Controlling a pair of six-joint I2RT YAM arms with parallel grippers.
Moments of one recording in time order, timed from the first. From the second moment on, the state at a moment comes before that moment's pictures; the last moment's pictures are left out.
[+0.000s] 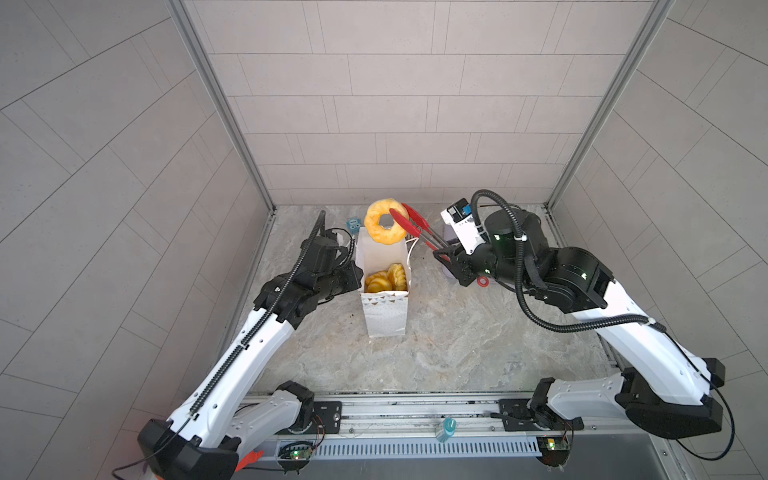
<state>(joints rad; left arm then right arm) -0.41 1.04 1.10 -0.78 0.14 -0.64 0.86 1.29 1.74 -0.98 0.14 0.13</state>
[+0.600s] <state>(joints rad) -0.41 1.03 1.10 -0.78 0.14 -0.64 0.94 1.35 1.77 -1.03 0.28 0.08</state>
